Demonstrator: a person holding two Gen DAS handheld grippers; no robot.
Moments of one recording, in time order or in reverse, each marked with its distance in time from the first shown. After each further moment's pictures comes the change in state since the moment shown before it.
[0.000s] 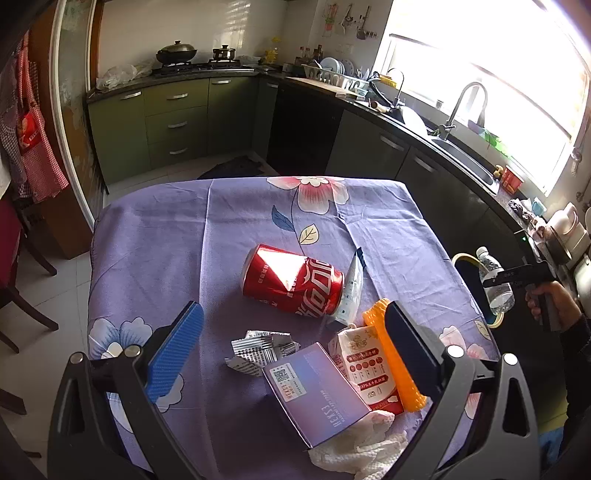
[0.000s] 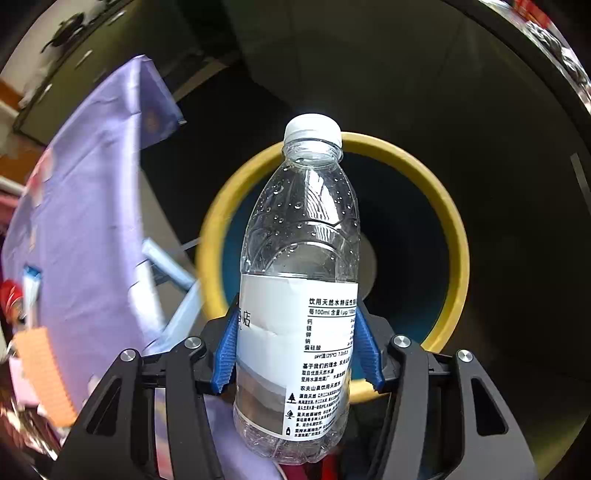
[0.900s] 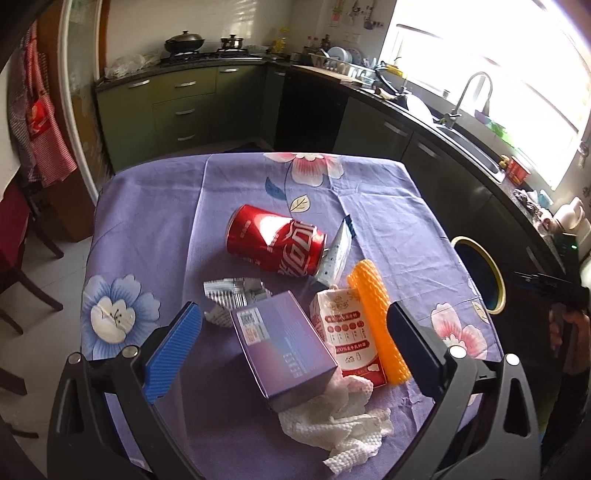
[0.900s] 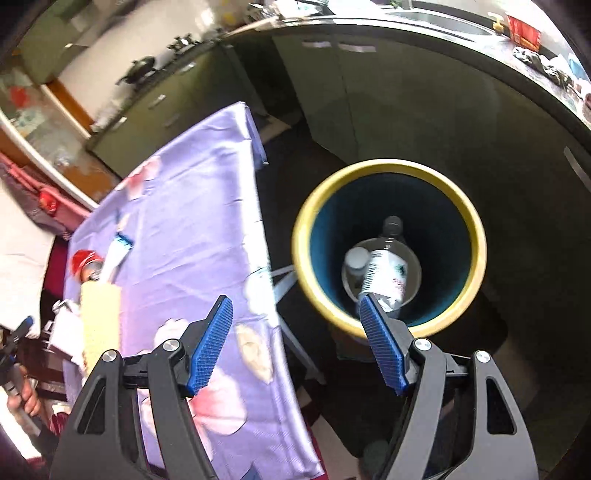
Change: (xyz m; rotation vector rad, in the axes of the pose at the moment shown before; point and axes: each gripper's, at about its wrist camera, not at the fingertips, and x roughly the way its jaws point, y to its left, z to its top) left arm -0.006 -0.034 -0.040 -0.032 0.035 0.057; right arm -0.102 0.016 -0.130 -0.084 -0.297 0.259
